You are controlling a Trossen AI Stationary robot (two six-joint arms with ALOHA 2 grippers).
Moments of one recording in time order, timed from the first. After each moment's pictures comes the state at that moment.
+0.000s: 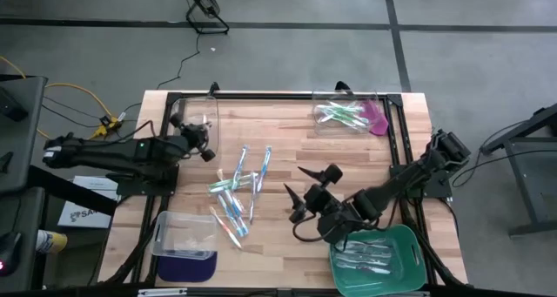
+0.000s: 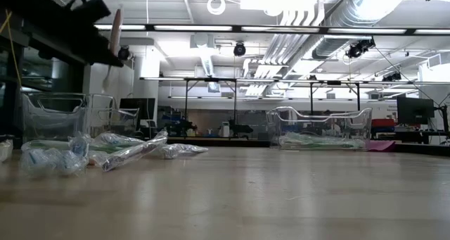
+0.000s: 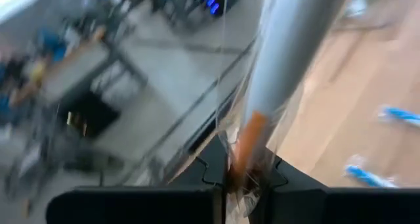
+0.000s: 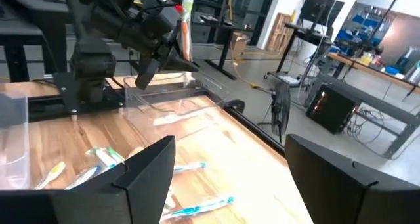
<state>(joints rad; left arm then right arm) 0.02 0.54 0.42 -0.31 -0.92 0.07 0.54 1.68 1.28 -0.11 1.25 0.29</state>
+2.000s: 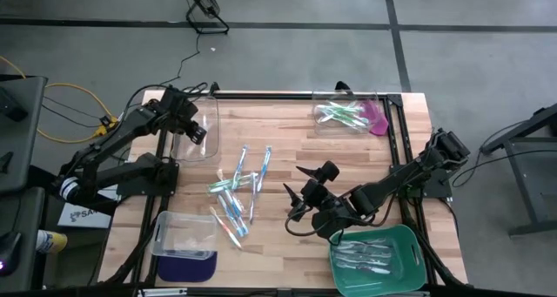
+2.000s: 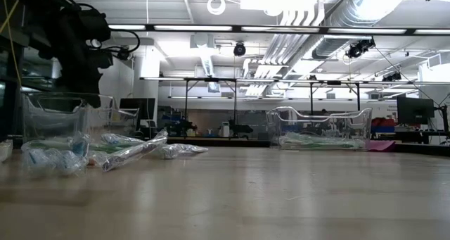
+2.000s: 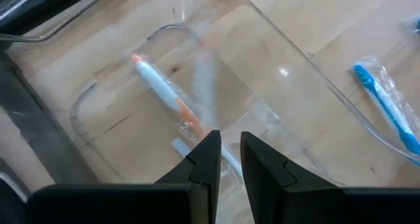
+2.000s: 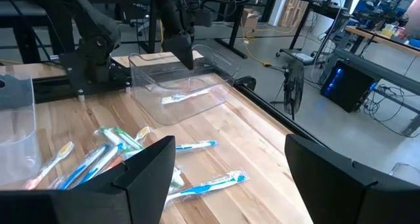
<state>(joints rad) 1.00 0.85 0.63 -0.77 0.10 0.03 0.51 1.68 1.28 -0.24 1.14 0.44</state>
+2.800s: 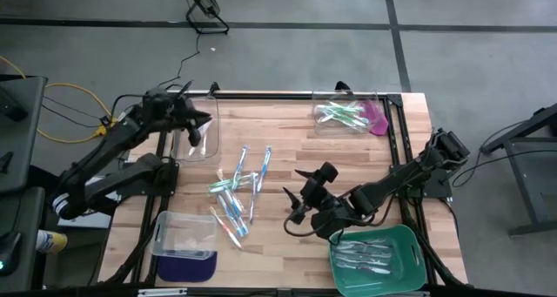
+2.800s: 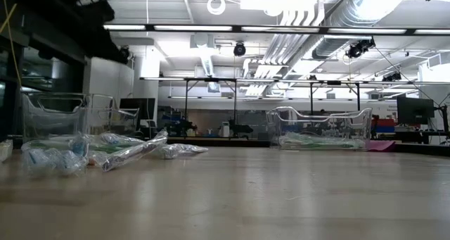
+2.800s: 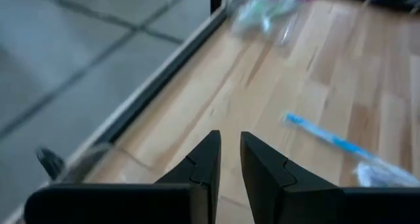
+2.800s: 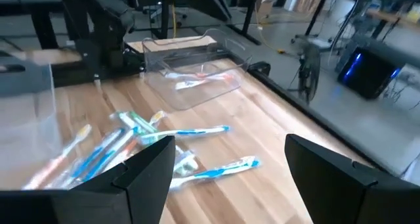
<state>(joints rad) 0.89 0.59 0.63 -0.51 0.32 0.23 0.50 1.68 1.28 -0.29 1.07 0.52</state>
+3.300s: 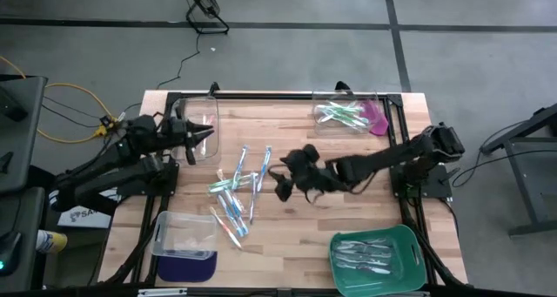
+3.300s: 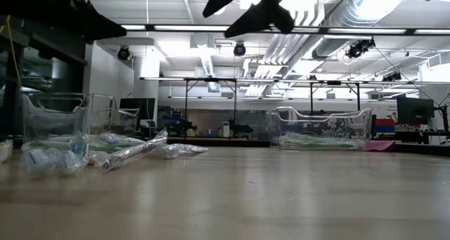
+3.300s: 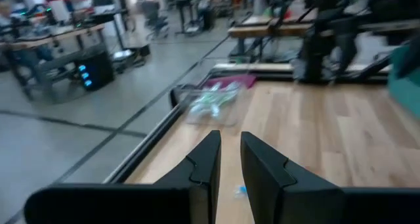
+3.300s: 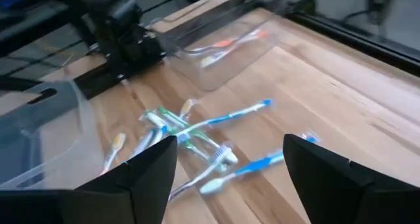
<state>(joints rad) 0.50 0.25 0.39 -0.20 0.14 0.13 0.23 1.68 1.28 -0.20 0.58 0.63</state>
